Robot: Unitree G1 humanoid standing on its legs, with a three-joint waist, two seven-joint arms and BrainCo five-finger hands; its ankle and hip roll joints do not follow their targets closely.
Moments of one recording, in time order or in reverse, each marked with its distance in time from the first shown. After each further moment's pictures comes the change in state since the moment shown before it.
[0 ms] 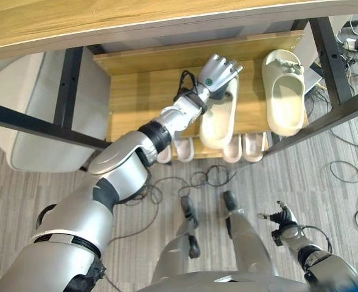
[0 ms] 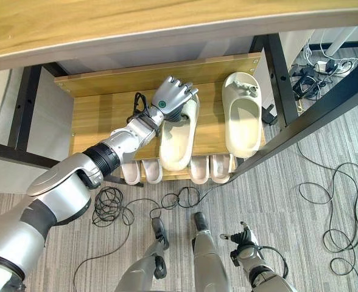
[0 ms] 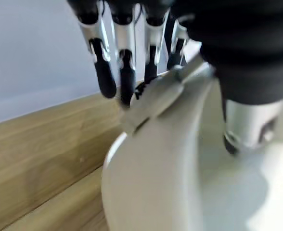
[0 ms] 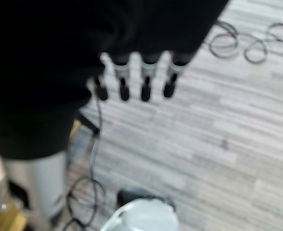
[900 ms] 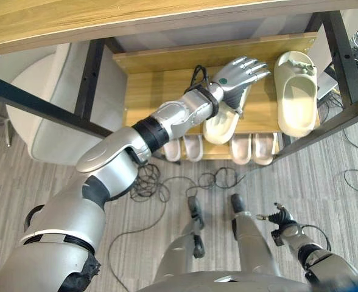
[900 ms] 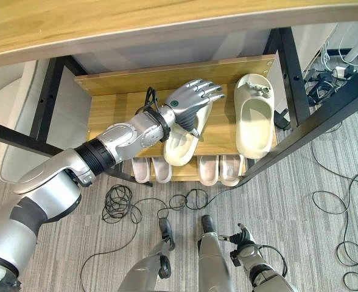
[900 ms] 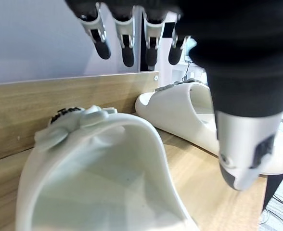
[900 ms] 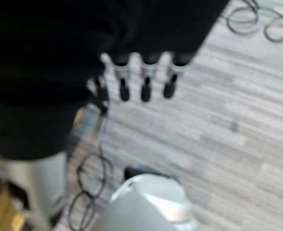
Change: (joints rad) left arm -0.016 0.080 -0.004 -0.279 -0.306 -0.168 -0.301; right arm -0.005 -0.010 0.005 -0.019 0.021 0.046 0.093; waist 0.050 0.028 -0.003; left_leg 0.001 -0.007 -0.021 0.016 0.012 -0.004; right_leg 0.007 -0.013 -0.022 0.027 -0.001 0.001
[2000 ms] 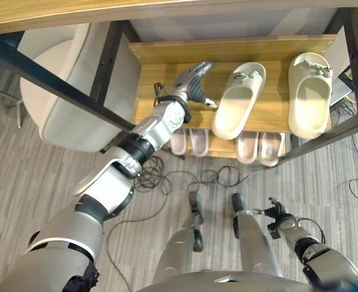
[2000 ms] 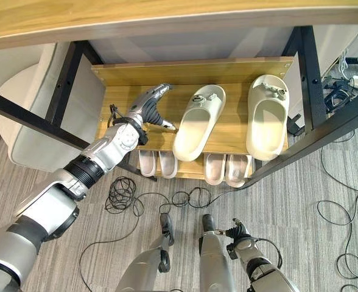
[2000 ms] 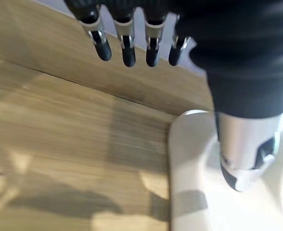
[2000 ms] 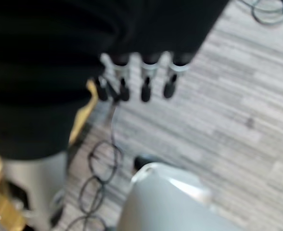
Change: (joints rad) left arm 0.227 -0.009 0.323 0.050 -0.277 0.138 -0.004; right arm -0.042 0.010 -0.006 -0.041 0.017 0.044 0.043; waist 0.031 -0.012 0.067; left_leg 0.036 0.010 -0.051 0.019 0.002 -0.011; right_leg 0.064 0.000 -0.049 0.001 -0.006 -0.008
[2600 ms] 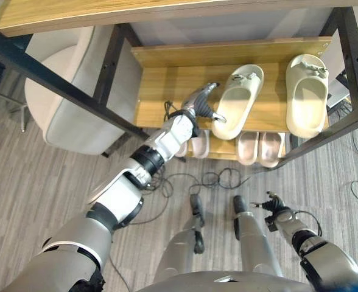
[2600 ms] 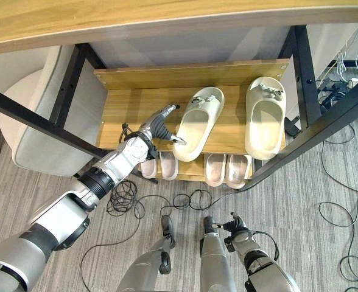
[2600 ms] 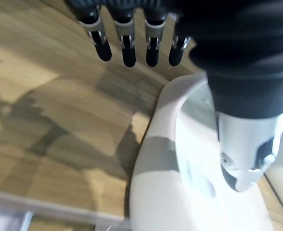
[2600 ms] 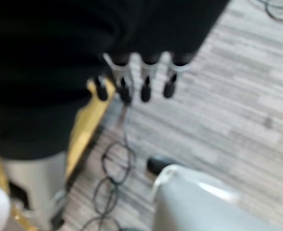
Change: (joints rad) left arm 0.087 -0.097 0.017 0.034 -0.103 0.039 -0.045; right arm -0.056 0.007 0.002 0.002 0.001 0.027 0.001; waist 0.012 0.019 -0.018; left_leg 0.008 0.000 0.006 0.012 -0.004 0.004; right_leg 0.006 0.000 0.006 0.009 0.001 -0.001
